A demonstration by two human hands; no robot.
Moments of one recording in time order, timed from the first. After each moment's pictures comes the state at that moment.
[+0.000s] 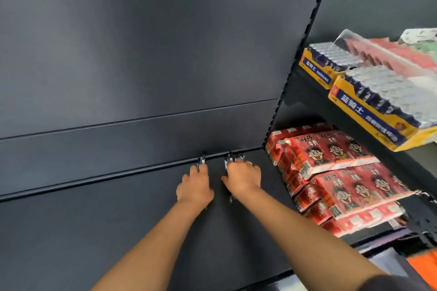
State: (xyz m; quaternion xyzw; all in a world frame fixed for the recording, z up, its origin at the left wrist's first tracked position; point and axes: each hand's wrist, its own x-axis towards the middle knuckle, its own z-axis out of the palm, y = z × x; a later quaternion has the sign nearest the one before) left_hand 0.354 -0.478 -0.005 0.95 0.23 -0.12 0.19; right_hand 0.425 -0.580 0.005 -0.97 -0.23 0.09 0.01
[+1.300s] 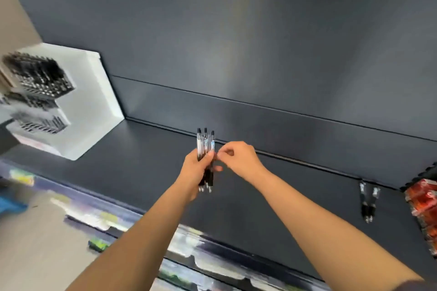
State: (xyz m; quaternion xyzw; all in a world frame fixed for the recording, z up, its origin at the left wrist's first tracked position) left_hand 0.076 -0.320 0.060 0.54 0.35 0.30 0.70; right_hand 0.198 -0.377 0.086 -0.79 -0.48 0.23 0.32
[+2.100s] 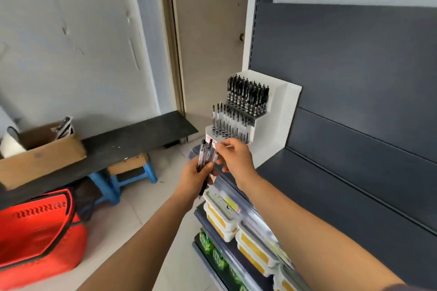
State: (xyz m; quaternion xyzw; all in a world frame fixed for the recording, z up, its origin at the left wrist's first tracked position) left_hand -0.325 -0.162 0.076 0.55 0.49 0.48 0.47; right_hand -0.205 -0.147 0.118 -0.57 -0.52 0.42 0.48
